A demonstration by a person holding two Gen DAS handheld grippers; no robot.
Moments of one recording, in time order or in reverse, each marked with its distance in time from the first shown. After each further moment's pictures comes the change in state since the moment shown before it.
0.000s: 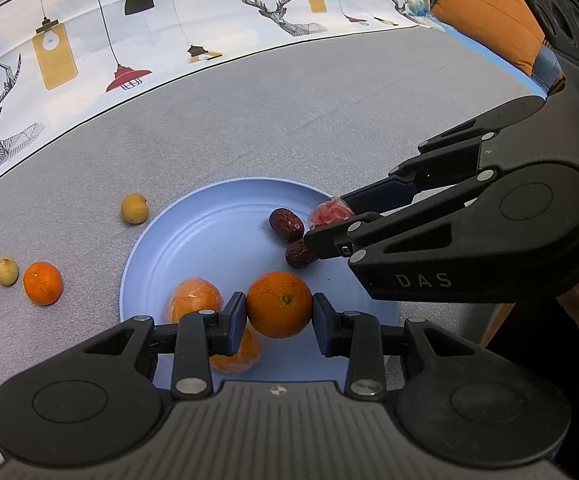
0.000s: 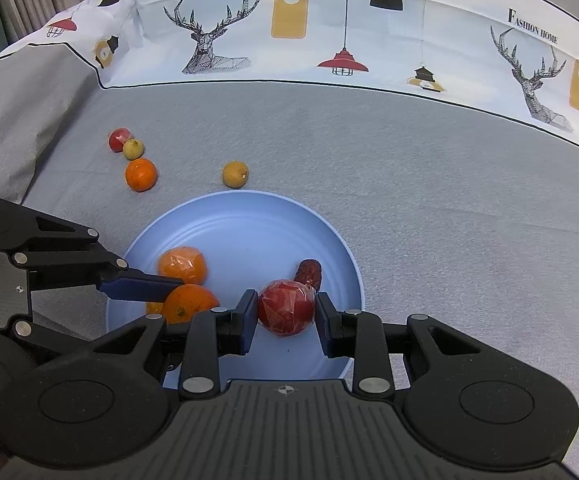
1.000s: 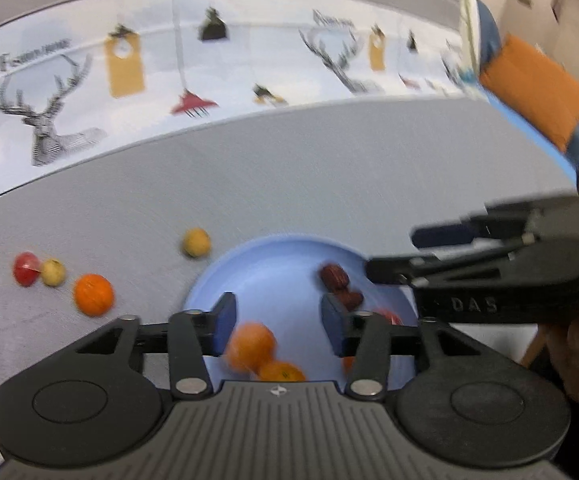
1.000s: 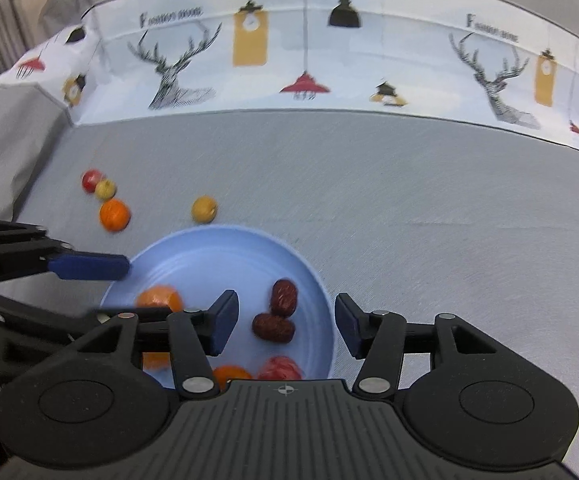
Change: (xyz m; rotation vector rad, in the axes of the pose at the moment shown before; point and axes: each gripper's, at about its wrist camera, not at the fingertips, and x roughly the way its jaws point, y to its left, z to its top) left arm -0.032 0.036 0.014 -0.209 -0.140 0.072; right arm -0.010 -0.016 0.009 0.099 -0.092 -0.075
